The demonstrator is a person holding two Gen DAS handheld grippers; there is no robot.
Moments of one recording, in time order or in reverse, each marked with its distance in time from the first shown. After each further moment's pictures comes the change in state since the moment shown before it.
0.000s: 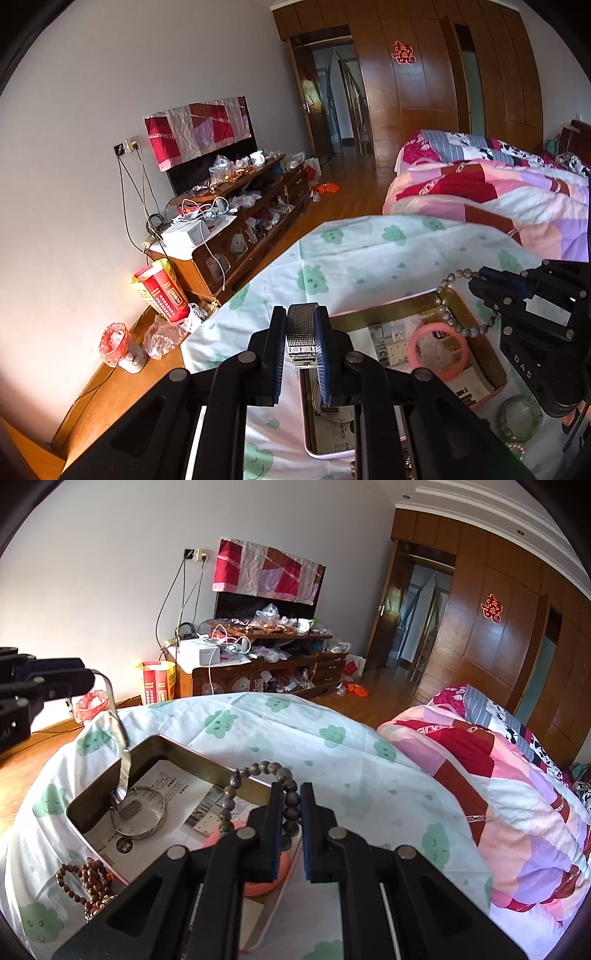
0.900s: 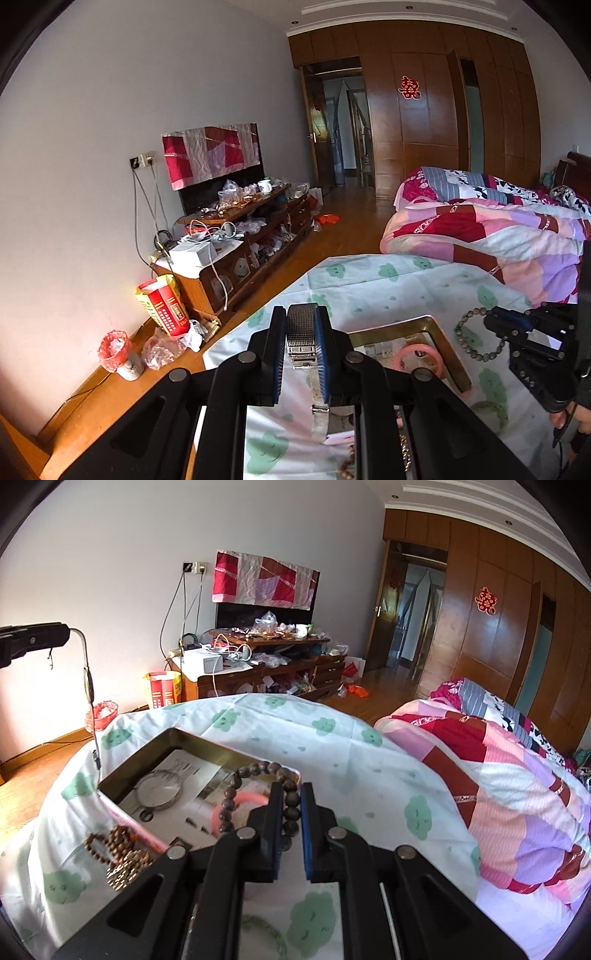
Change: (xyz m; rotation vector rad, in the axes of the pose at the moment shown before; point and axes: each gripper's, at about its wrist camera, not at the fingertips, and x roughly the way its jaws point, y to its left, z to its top) left arm -0.078 0.030 0.011 -0.071 -0.120 -0.026; right arm -0.049 -0.019 -0.019 0.049 -0.026 0.023
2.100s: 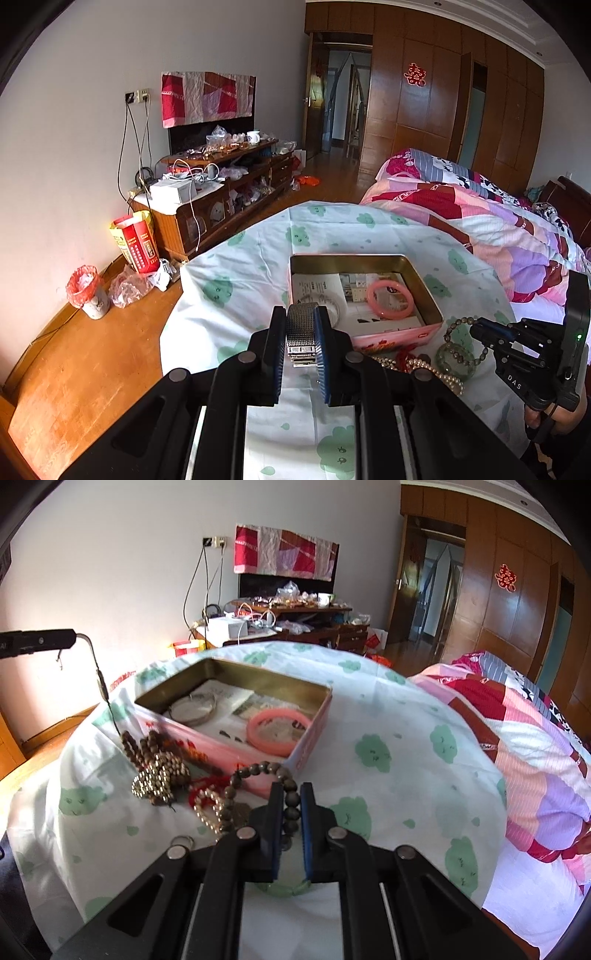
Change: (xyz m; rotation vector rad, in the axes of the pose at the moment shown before) left arm -0.027 0.022 -0.069 -0.145 0.156 -0.126; right arm -0.026 0.013 -0.067 0.001 0.098 0.101
